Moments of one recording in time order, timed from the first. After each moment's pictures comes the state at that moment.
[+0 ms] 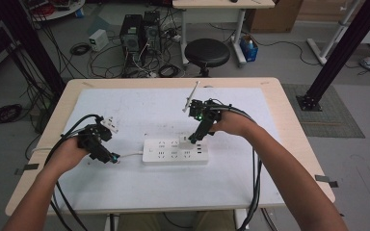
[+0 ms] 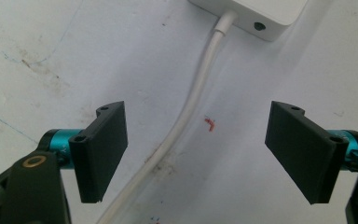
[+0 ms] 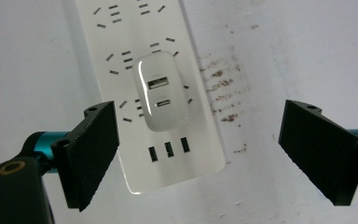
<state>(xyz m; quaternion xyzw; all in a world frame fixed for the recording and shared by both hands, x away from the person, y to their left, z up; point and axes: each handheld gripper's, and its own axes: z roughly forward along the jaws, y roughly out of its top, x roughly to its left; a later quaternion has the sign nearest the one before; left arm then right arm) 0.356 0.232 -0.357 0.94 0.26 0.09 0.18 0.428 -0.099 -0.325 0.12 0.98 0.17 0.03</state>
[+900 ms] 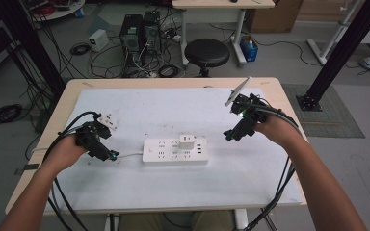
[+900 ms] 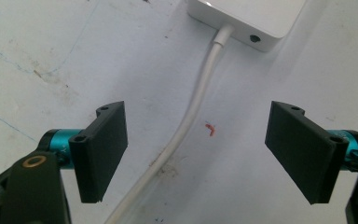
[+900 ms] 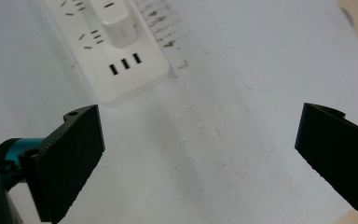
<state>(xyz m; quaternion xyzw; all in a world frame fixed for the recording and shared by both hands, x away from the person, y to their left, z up) 0.356 0.236 -0.345 0.94 0.25 0.09 0.19 0.388 -0.207 -0.278 0.23 0.94 0.19 0.13</state>
